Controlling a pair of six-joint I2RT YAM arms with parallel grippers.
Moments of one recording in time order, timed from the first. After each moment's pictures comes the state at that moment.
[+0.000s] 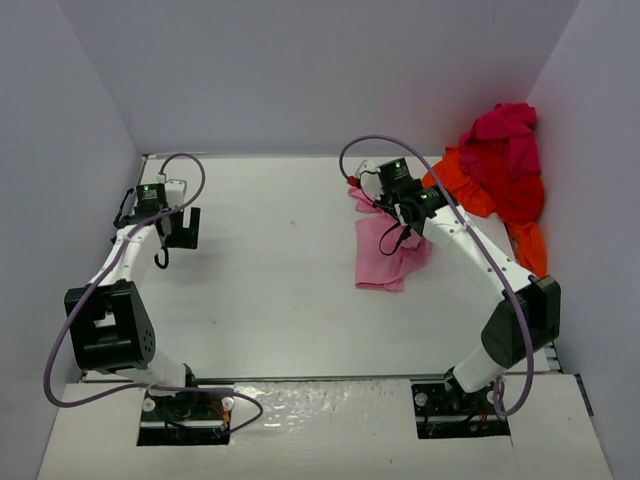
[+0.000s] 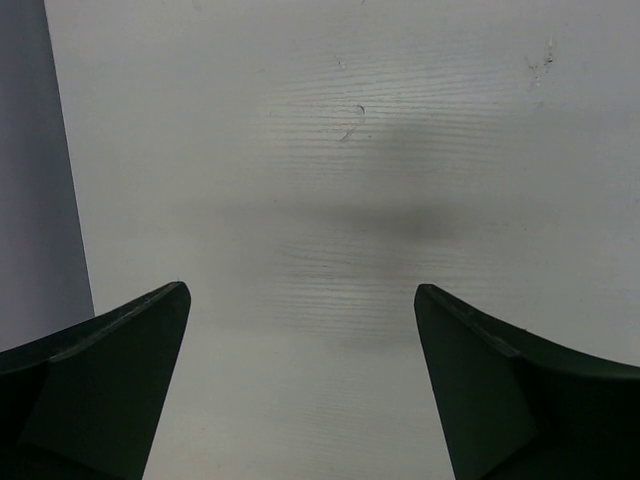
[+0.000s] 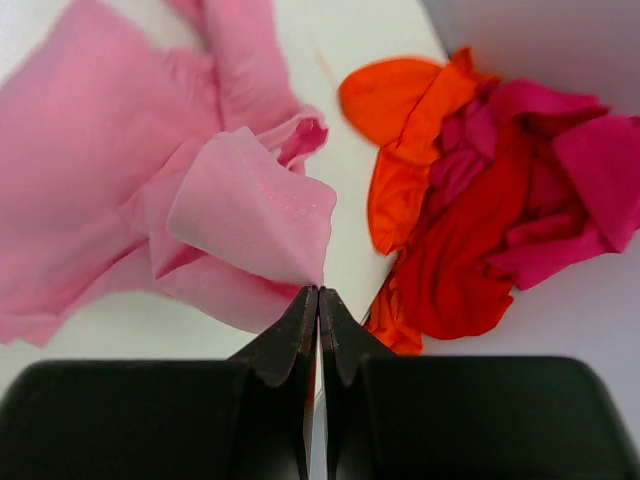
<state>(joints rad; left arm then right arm) 0.14 1.53 1.12 -0.49 -0.05 0.20 0.46 1.55 1.46 -0.69 0.40 -0.64</state>
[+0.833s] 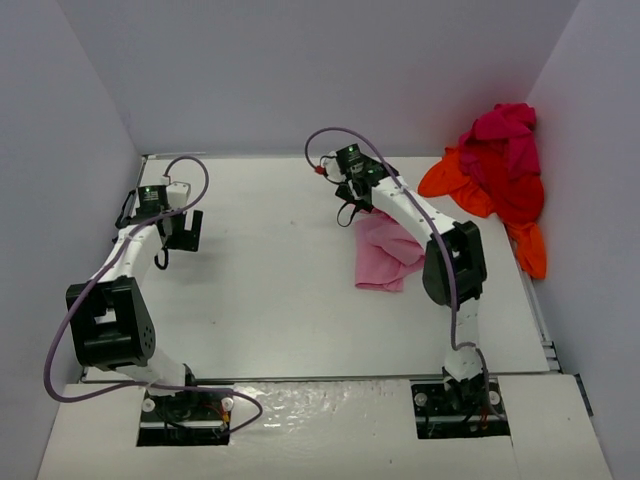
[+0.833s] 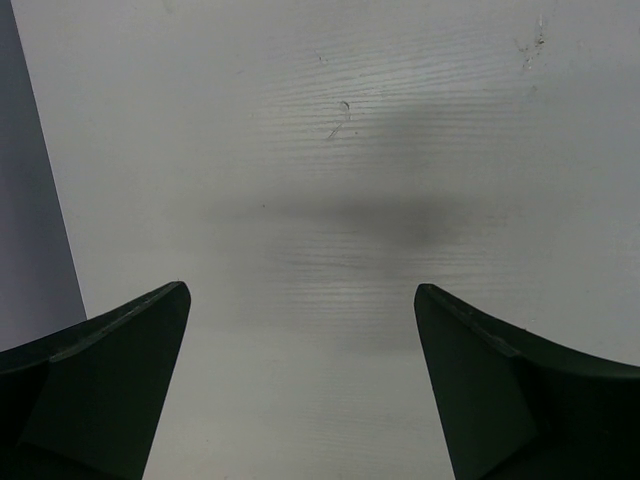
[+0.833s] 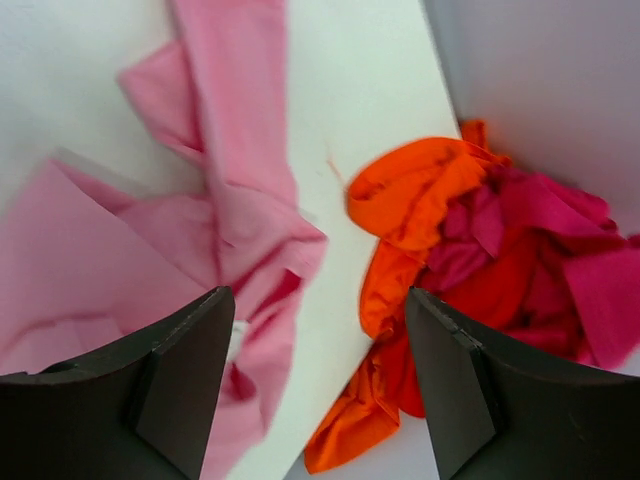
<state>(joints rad) 0.14 1.55 1.12 -0.48 -0.02 0.25 0.50 2.08 1.84 -0.65 0.52 -0.70</state>
